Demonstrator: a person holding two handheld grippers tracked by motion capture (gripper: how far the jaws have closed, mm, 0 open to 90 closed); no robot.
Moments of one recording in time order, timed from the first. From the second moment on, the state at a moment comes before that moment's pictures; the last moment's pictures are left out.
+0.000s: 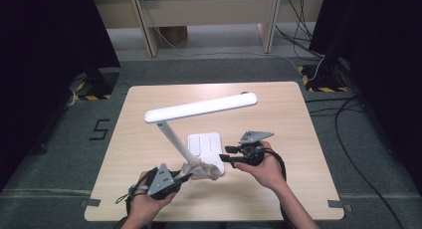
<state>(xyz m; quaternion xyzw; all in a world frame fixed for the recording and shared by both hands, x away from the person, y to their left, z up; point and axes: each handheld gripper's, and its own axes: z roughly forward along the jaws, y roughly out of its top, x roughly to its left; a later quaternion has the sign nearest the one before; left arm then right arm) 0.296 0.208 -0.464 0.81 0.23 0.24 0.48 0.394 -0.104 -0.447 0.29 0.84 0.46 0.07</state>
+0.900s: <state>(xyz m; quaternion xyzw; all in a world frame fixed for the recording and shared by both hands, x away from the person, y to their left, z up) 0.299 0.265 -0.408 0.69 0.32 0.35 0.55 0.395 -0.050 -0.497 0.27 0.88 0.37 0.10</state>
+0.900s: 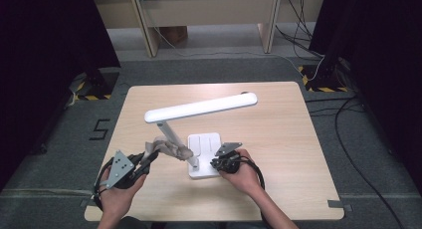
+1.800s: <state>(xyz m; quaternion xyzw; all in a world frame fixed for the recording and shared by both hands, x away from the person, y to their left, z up) 0.318 0.258 -0.359 0.62 0.33 0.38 0.60 0.394 -0.049 -0.502 0.27 0.87 0.39 0.11</state>
